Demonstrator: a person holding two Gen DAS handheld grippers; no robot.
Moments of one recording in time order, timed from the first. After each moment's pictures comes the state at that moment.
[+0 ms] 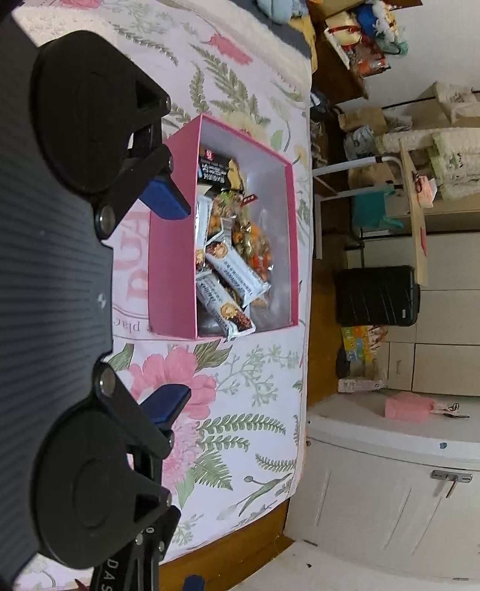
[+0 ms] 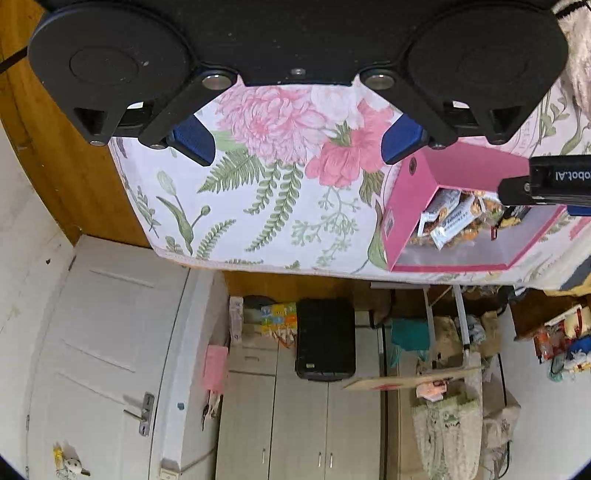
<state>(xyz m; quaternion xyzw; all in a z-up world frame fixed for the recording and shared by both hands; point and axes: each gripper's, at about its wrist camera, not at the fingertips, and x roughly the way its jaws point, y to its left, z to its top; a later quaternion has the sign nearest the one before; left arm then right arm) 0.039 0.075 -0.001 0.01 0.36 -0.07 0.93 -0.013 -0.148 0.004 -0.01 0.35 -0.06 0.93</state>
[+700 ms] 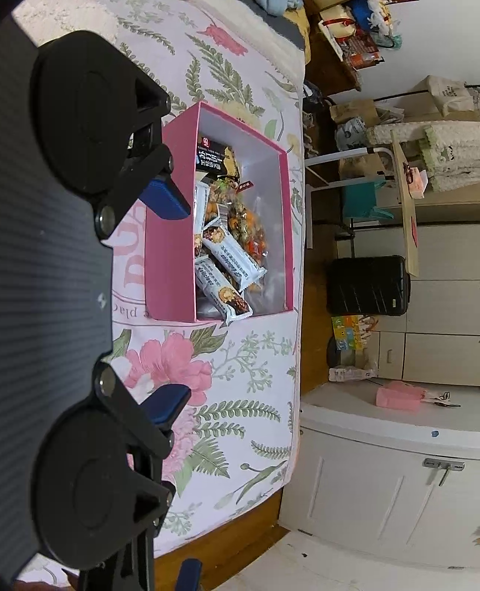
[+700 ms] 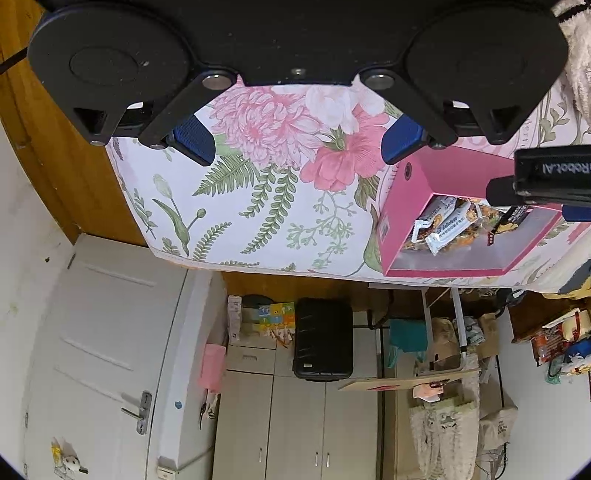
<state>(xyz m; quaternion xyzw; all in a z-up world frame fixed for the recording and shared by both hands) 0.028 0.069 -0.006 0.01 0.35 -0.09 0.93 -0.016 -0.142 -0.002 -0.02 0.35 -0.06 0.94</state>
